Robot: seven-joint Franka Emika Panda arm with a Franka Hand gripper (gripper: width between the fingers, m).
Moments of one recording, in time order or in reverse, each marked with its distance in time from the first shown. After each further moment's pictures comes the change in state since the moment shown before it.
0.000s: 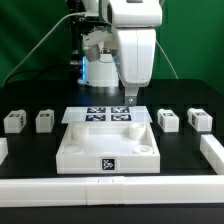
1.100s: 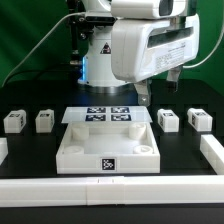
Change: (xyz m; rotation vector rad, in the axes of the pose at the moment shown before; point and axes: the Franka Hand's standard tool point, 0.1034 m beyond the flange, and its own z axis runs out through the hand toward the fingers) arm 0.043 0.045 -0.011 -0.030 0.012 0.812
